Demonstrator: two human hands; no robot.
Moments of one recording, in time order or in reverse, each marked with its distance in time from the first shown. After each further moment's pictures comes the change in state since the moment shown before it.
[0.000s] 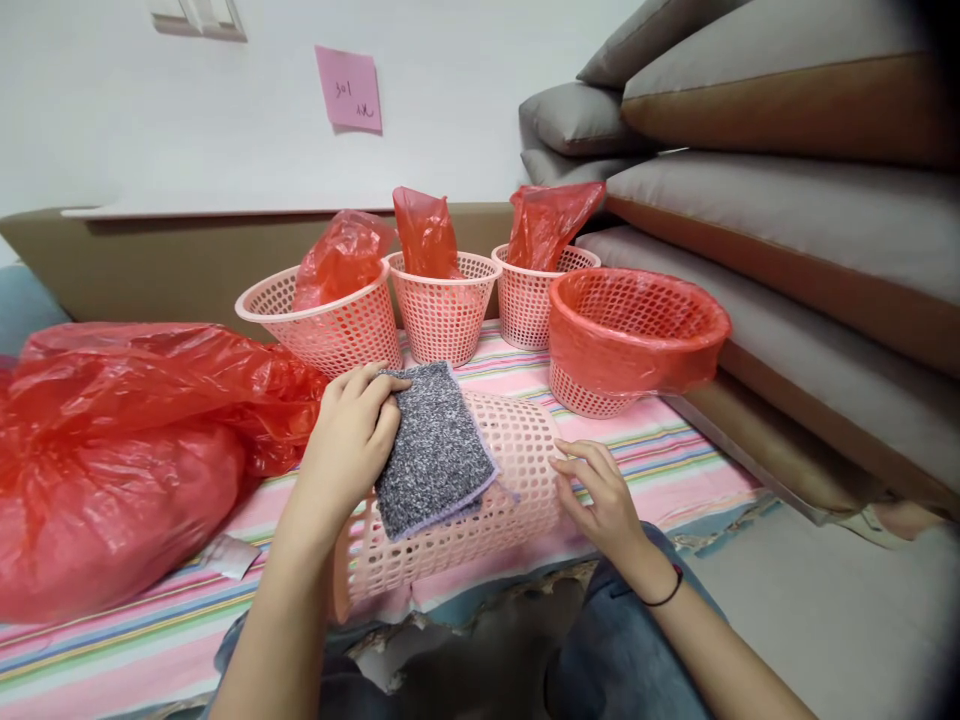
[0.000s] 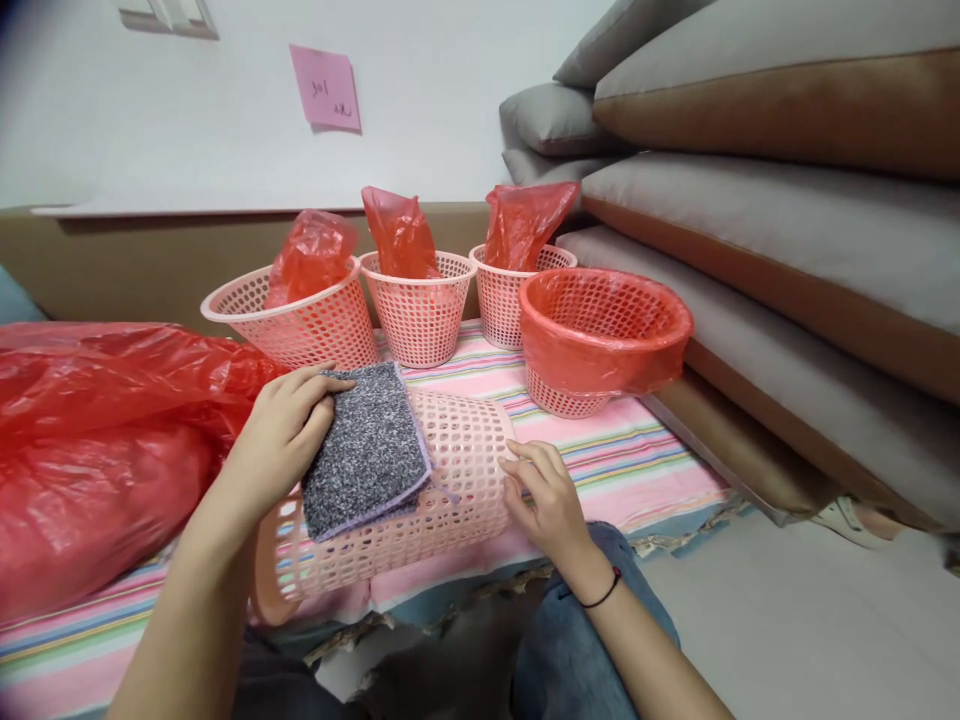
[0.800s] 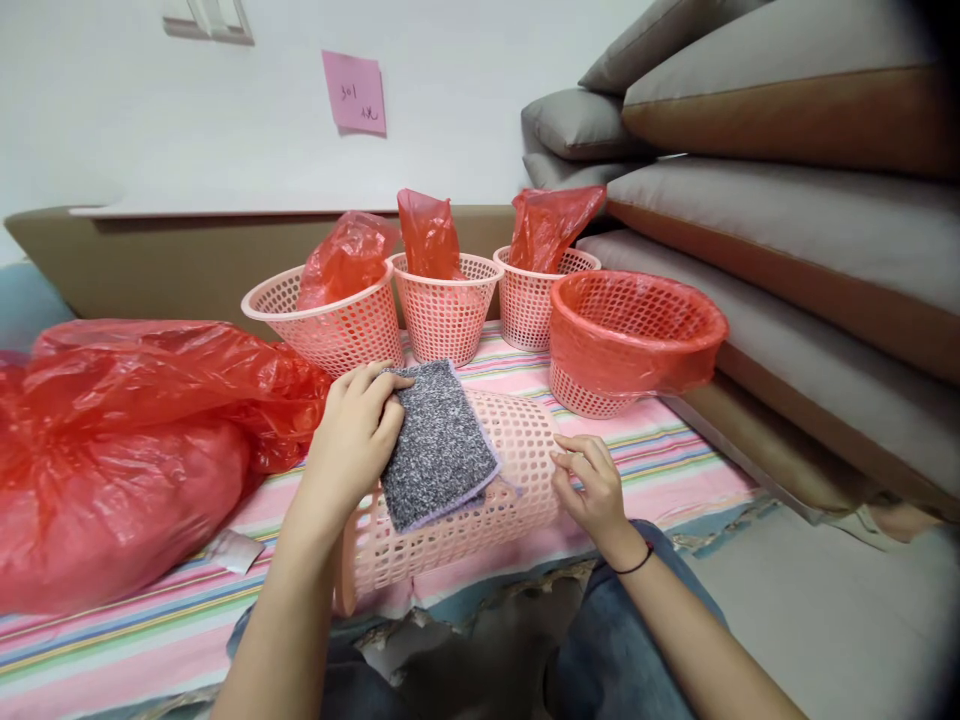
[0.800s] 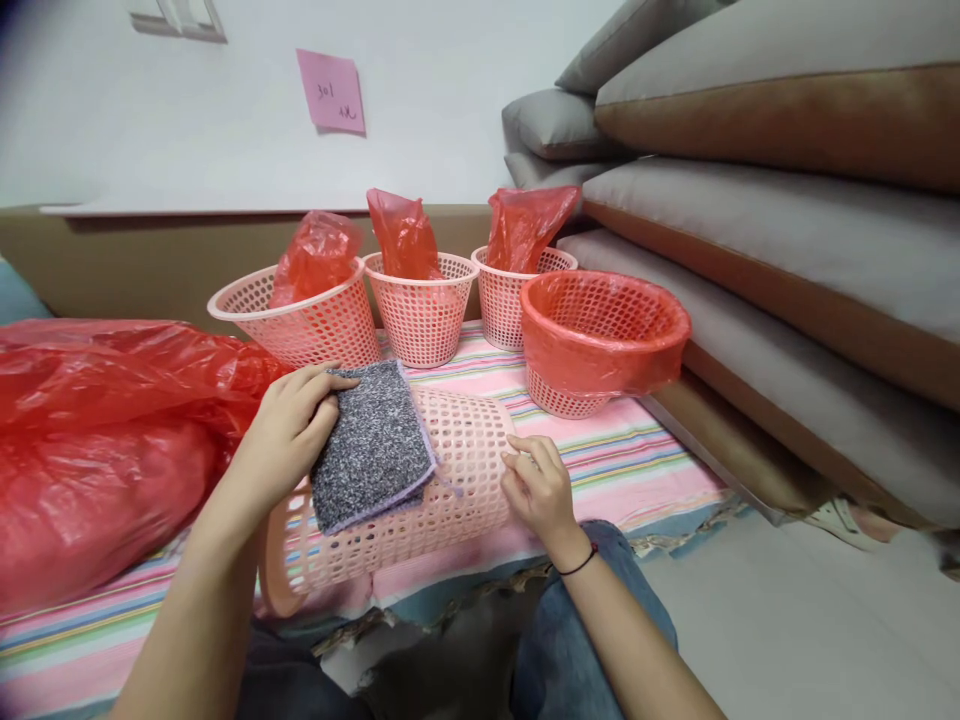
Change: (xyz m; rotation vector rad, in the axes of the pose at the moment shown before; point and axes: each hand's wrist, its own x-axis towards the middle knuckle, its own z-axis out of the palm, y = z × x) left_hand -0.001 0.005 -0.007 0.040 -0.057 0.005; right_hand 0.008 0.005 0.019 -0.058 0.190 -0.065
